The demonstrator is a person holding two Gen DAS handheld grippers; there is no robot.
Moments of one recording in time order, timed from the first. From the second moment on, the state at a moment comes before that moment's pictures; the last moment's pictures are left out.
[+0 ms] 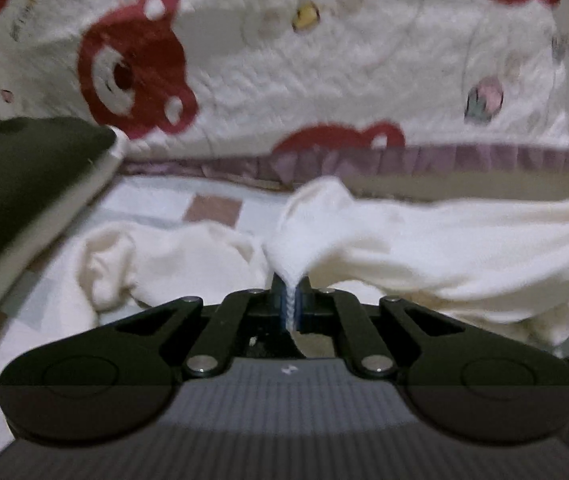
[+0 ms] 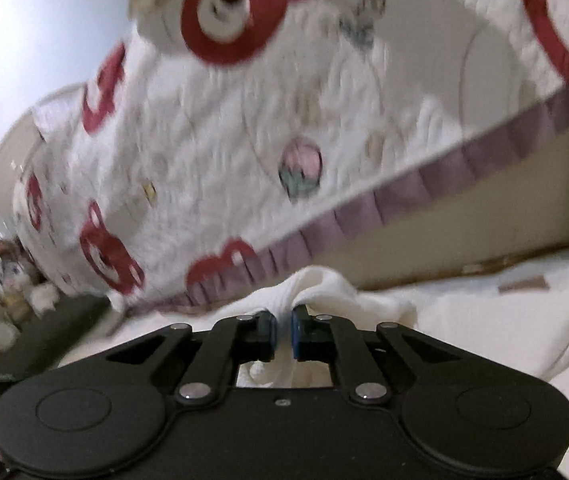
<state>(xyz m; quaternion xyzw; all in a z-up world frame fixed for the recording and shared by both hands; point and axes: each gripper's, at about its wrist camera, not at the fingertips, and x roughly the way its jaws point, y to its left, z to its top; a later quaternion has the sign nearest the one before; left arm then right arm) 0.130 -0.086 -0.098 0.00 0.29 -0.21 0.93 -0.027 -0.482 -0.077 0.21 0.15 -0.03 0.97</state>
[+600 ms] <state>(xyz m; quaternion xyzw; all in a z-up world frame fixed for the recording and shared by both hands) 0.081 -0.055 0.024 -0.01 0.16 -0.22 0.96 -0.105 -0.484 0.030 0.22 0.09 0.00 0.97</state>
